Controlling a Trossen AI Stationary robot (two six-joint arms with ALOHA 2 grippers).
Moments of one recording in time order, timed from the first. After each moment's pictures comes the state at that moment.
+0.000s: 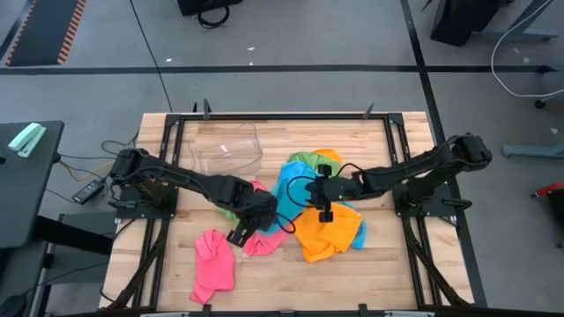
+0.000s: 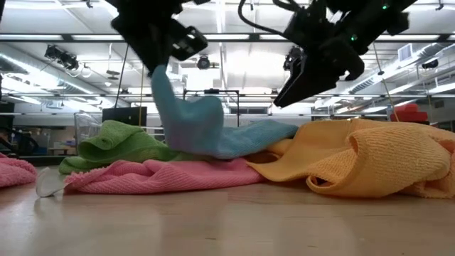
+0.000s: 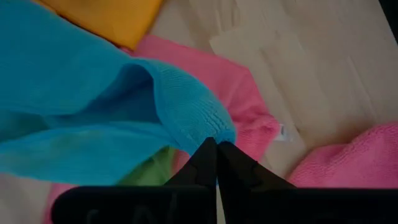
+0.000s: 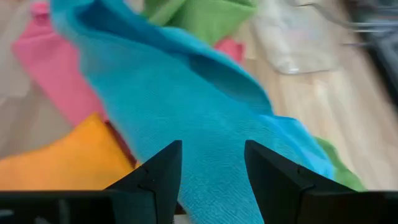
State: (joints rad) left arm -0.24 1.71 1.37 -0.88 0.11 0.22; right arm 0.13 1.42 0.76 -0.07 0.25 -0.09
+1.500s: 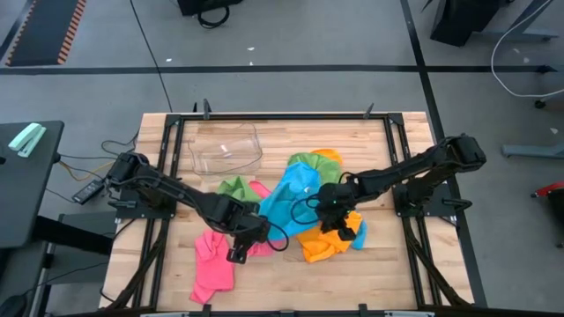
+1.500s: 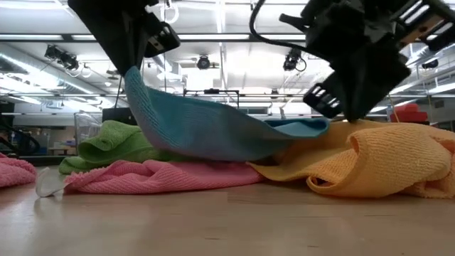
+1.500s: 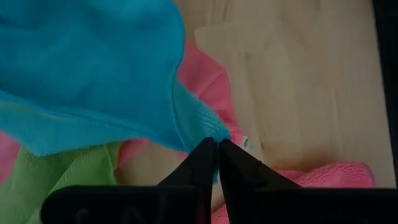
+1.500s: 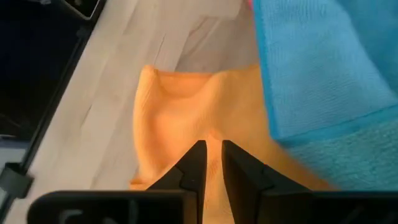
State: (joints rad) left arm -0.38 1.71 1.35 -0.85 0.01 -0.16; right arm 0.15 1.48 0.79 -0.28 -0.39 0.03
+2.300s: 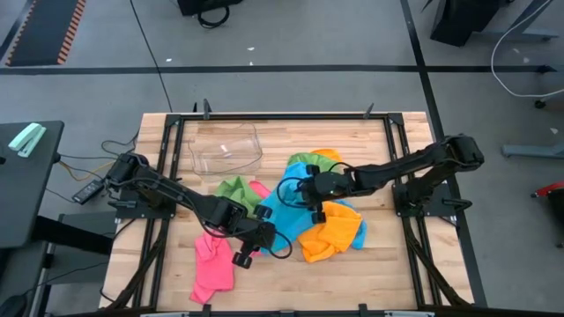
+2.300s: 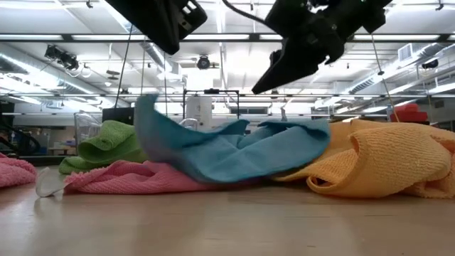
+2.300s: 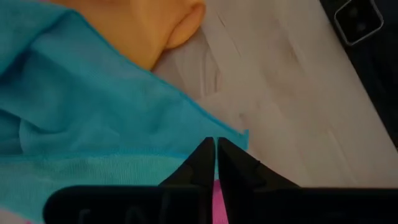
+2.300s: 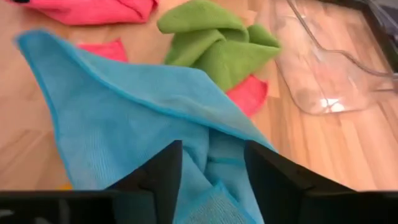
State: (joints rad) left arm -0.40 1.72 1.35 -0.65 -0.05 0.00; right arm 0.12 1.51 0.88 -0.03 0.13 -0.10
